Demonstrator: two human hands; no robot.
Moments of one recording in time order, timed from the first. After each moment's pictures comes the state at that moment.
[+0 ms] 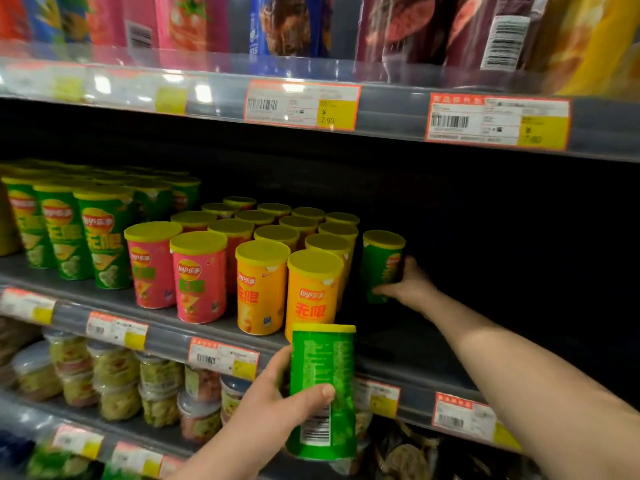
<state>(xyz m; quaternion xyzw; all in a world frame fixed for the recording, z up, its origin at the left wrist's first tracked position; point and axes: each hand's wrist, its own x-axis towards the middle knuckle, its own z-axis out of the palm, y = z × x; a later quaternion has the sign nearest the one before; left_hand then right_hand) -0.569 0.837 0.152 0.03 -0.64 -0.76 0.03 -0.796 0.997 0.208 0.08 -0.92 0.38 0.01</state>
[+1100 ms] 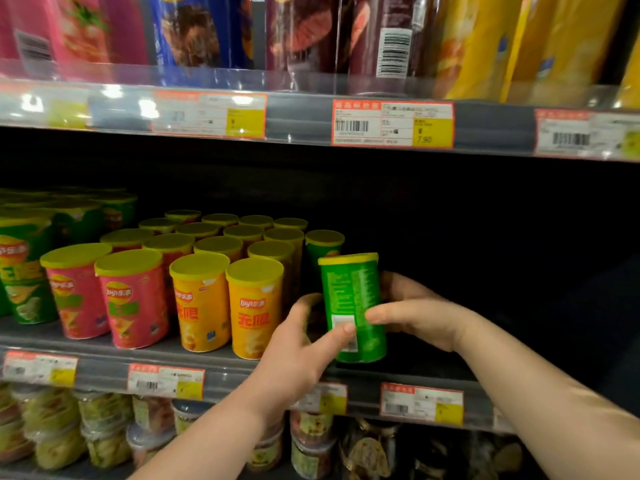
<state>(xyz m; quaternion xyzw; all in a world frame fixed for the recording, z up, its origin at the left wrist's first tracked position) -0.624 0.897 0.191 -0.08 -0.77 -0.62 0.11 -0.706 1.076 0.234 0.29 -0.73 0.59 -0.18</state>
